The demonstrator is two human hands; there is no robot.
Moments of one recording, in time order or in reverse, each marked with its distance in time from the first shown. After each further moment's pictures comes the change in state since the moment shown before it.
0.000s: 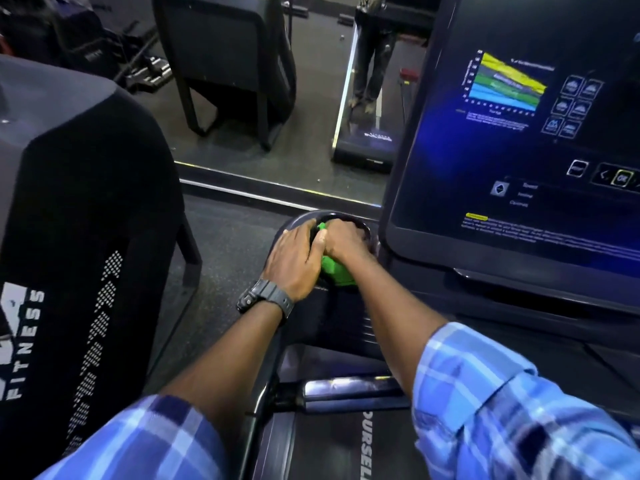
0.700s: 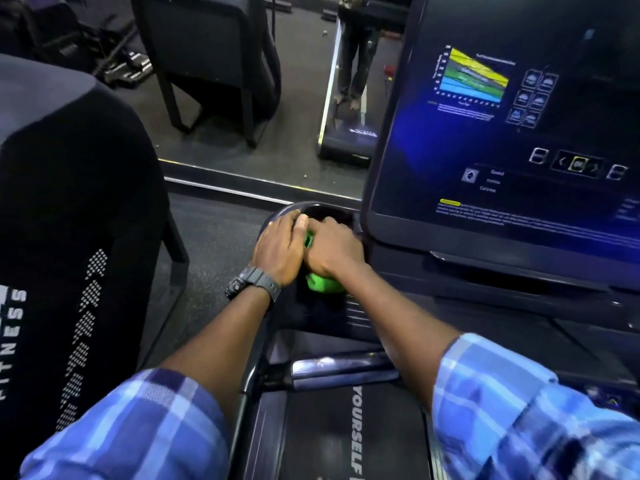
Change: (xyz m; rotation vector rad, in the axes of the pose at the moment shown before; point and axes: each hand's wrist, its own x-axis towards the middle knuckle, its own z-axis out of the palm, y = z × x) left_hand -0.003 0.003 -0.005 -0.095 0.020 -0.063; right_hand -0.039 0.027 0.009 -0.264 0.137 -0.327
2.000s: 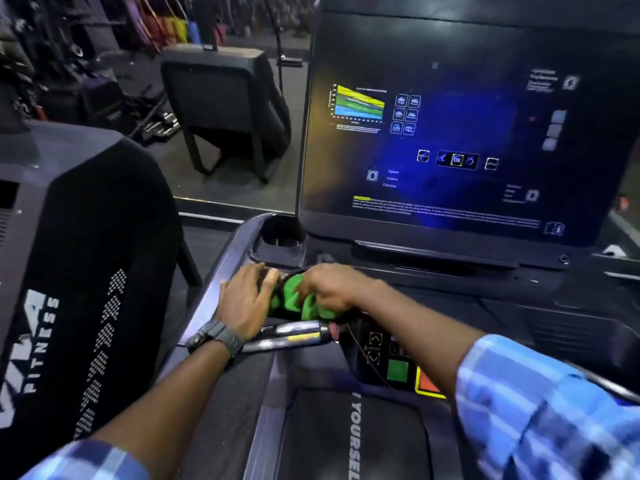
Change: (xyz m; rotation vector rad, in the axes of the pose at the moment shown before) left_hand -0.128 0.053 0.025 0.244 0.079 -0.034; right_hand -0.102 0.109 -0.035 -0.173 -0.273 -0.614
